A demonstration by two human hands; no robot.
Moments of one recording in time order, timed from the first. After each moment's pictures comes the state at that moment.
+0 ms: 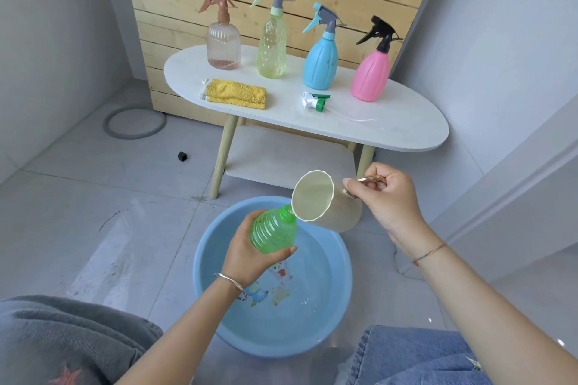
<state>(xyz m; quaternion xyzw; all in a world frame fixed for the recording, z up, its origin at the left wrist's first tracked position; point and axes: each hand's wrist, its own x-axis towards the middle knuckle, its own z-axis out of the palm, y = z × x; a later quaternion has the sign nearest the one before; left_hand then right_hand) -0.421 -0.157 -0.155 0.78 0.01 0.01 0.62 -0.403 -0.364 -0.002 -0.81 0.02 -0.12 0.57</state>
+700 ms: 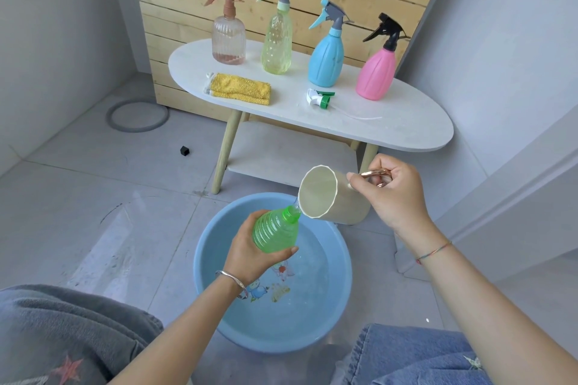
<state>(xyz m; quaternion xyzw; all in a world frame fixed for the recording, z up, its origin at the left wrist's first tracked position) -0.424 -0.159 -0.162 0.79 0.02 0.00 0.61 -0.401 -0.361 0.006 -0.85 -0.03 -0.17 0.49</state>
